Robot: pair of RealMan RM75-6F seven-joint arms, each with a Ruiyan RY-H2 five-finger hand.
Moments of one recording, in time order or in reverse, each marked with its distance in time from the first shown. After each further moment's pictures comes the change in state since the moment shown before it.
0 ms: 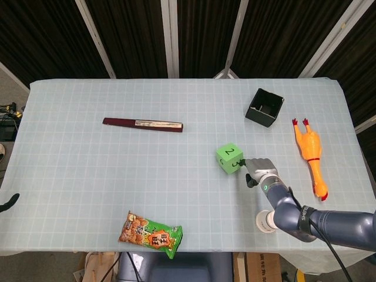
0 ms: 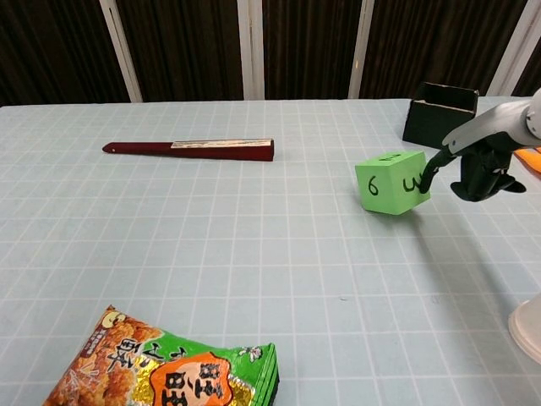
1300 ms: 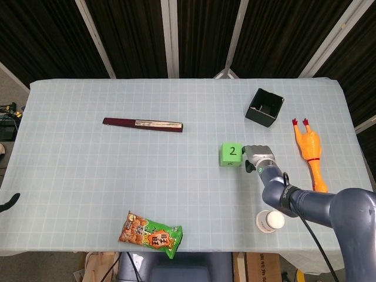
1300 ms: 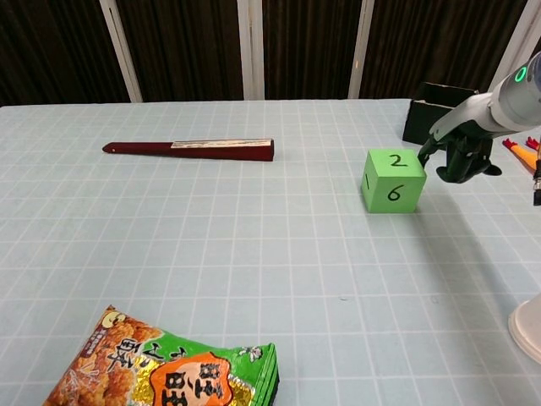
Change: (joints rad) left arm -0.004 -0.007 -0.003 -0.002 -0.008 -0.006 0.026; right arm 0.139 -0.130 -0.124 0.287 0.143 -0.151 0.052
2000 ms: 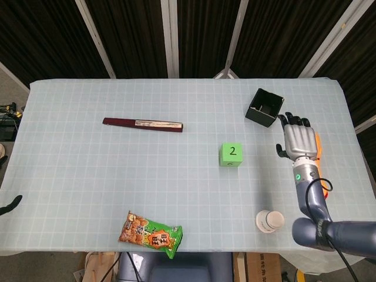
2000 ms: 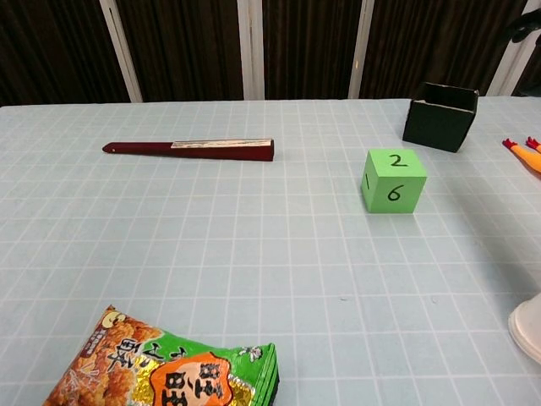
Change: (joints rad) left arm 0.007 -0.001 0.012 -0.004 0.027 0.017 -0.002; right arm -0.275 0.169 -0.010 -0.328 -0.589 0.784 0.335
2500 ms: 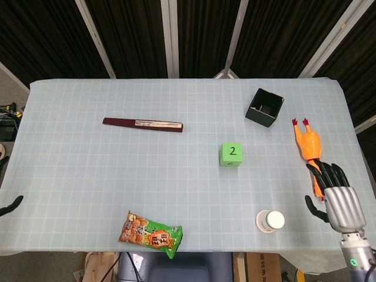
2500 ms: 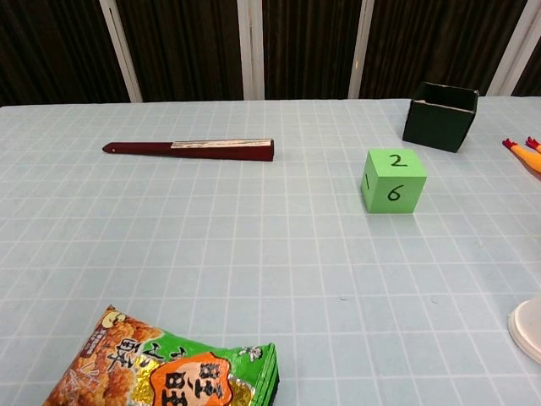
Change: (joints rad) left arm 0.000 -0.008 0.006 0.008 0.015 0.005 0.003; right arm -0.734 -0.021 -0.172 0.101 -0.968 0.547 0.192
